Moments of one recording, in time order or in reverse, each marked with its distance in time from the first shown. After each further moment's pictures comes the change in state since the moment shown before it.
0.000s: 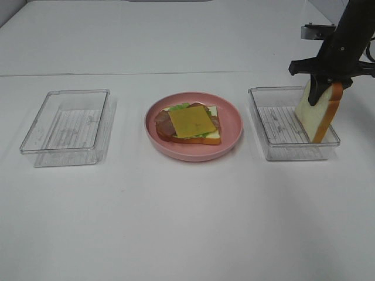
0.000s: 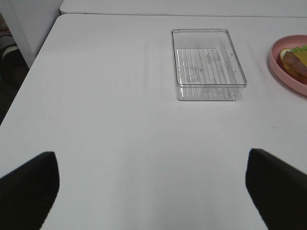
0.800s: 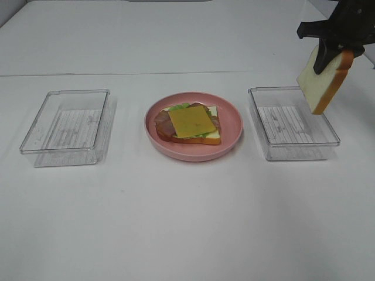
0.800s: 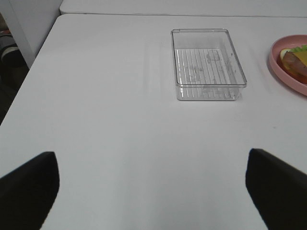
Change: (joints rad) left arm 0.000 0.000 0.000 0.000 0.000 0.000; right arm 0.000 -0.148 -0.015 0.060 0.033 -0.001
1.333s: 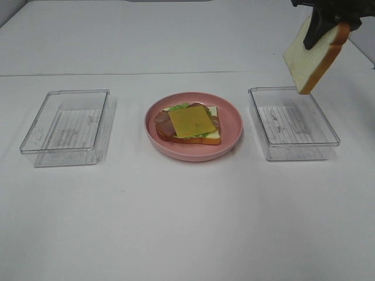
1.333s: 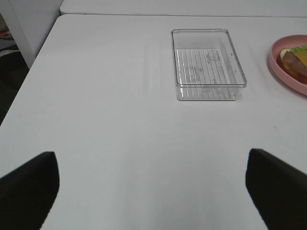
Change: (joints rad) left arm 0.000 0.000 0.000 0.000 0.000 0.002; right arm 0.065 -0.111 0.000 0.063 0.044 0.000
